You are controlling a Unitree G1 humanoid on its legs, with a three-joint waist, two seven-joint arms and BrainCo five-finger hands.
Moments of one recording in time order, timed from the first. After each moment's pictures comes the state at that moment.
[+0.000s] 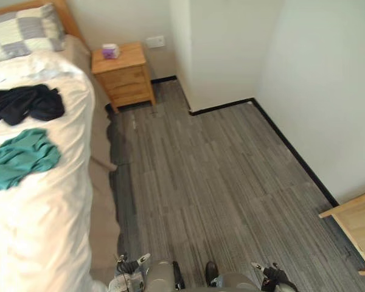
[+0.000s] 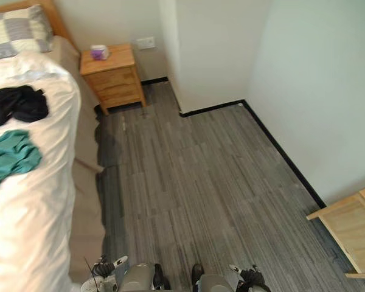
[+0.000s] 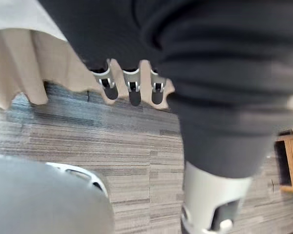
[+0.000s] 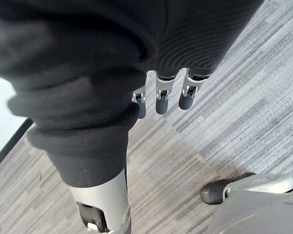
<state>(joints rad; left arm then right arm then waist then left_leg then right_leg) 0.09 -0.01 0.24 0.92 -0.05 -0.06 0.13 0.10 -0.04 -0.37 0.99 0.05 0.01 -0.11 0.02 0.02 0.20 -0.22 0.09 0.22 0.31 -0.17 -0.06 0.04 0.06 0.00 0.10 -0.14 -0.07</state>
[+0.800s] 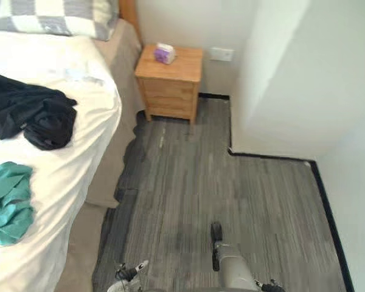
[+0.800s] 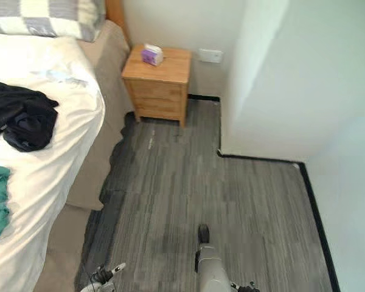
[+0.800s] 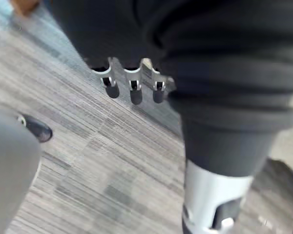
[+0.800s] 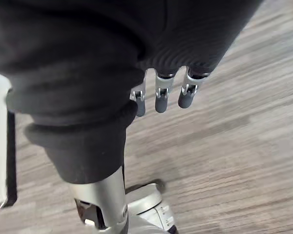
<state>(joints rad) 0.10 -0.05 0.42 1.00 -0.10 -0.05 0.13 0.15 -0.02 -0.38 0.99 0.02 0.01 -0.08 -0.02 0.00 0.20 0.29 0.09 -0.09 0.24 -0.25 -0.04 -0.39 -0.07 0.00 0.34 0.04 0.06</state>
